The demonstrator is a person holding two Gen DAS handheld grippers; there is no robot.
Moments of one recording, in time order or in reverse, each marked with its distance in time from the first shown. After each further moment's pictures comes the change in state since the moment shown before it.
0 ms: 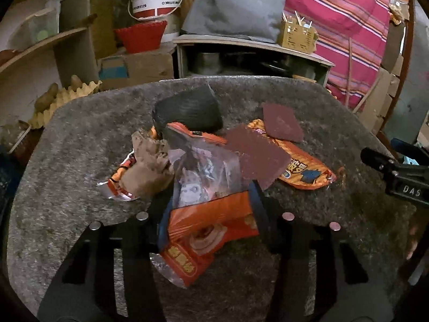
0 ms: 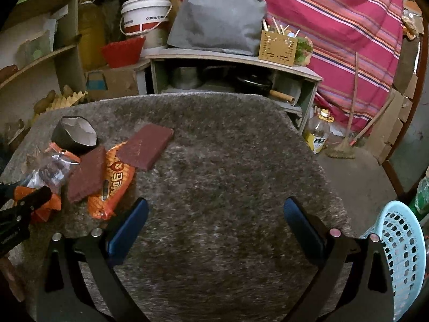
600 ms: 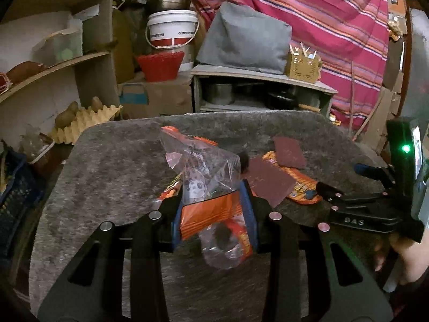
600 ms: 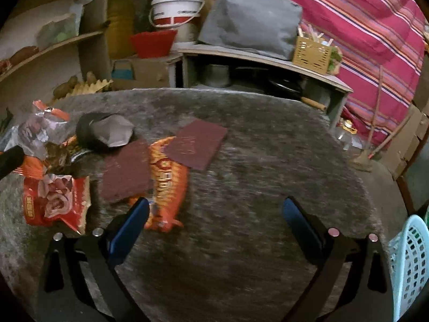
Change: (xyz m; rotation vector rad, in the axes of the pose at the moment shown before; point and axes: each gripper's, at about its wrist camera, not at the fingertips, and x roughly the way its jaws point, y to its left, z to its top) left arm -0.058 0.026 0.004 -0.016 -0.137 0.055; right arm 0.019 0.069 0.000 -0.101 0.014 0.092
